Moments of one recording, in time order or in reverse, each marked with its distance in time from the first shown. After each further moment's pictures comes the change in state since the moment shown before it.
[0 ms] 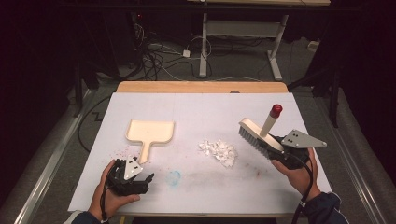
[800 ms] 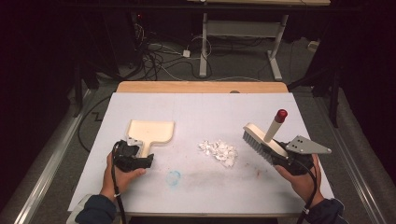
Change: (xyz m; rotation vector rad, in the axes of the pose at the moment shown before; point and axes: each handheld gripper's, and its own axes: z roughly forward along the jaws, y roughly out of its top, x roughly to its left) left arm 0.047 0.029 0.060 0.129 0.016 -0.336; right arm 0.002 -0.014 -0.007 0.015 -0.013 0.043
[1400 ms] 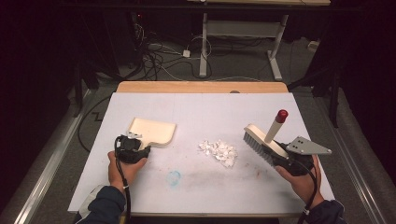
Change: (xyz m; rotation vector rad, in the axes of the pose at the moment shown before) left arm 0.006 0.008 0.006 -0.025 -0.006 -0.043; right arm -0.002 -0.004 0.000 0.005 -0.005 0.021
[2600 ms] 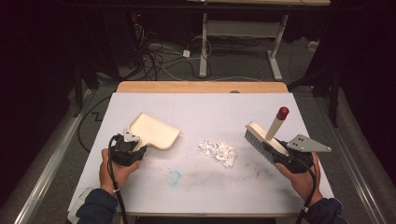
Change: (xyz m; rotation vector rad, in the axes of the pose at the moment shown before) left arm -0.006 0.001 -0.042 -0.024 -0.004 0.172; right arm -0.006 -0.001 0.006 -0.001 -0.017 0.014
